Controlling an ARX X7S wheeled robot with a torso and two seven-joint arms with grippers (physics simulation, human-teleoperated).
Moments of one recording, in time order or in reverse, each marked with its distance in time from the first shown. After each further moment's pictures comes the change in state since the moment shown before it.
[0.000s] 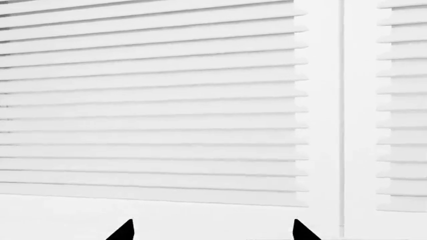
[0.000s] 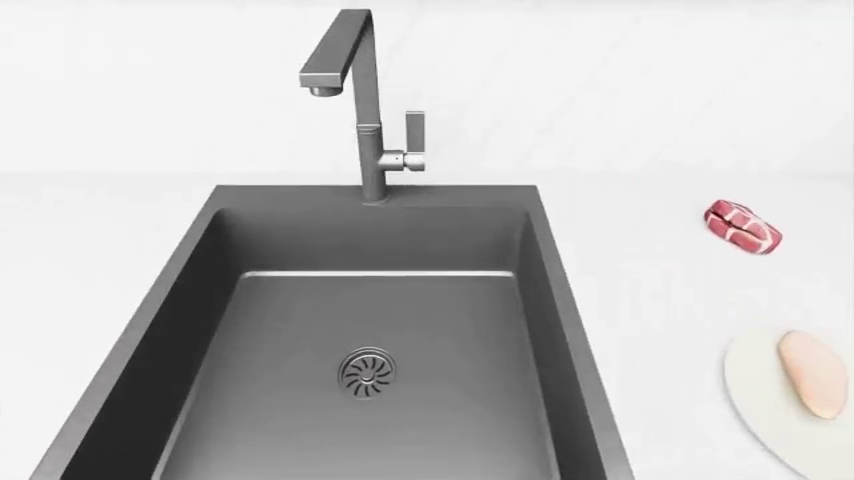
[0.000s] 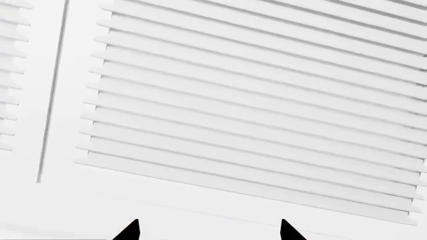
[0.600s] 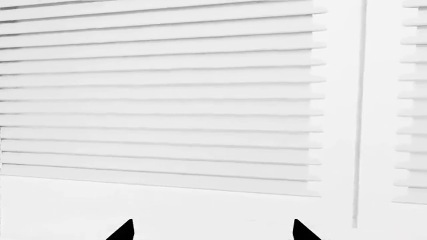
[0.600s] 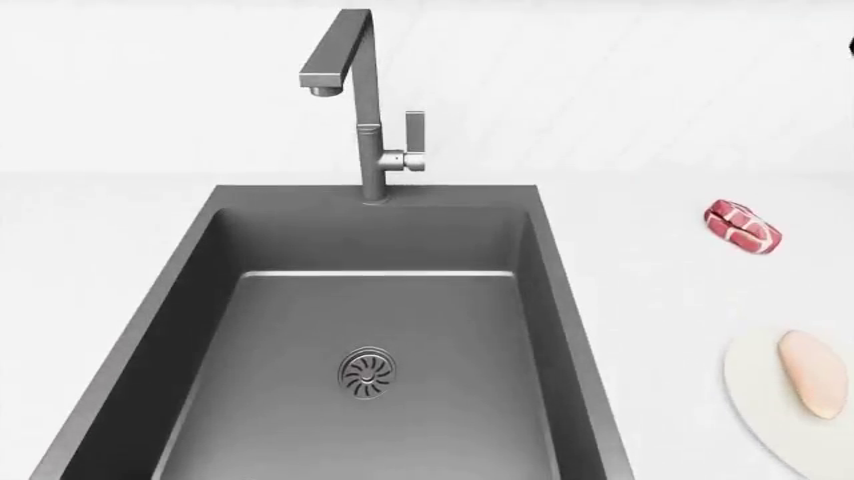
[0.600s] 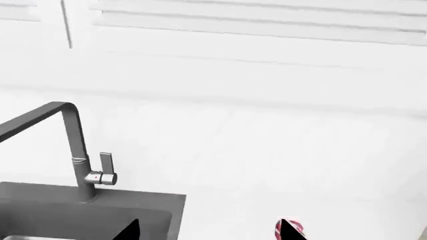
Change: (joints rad) left arm 0.061 -0.032 -0.017 0.018 -0.014 0.018 -0.017; right arm -0.251 0.646 -0.035 -0.509 1.292 -0.202 0.703
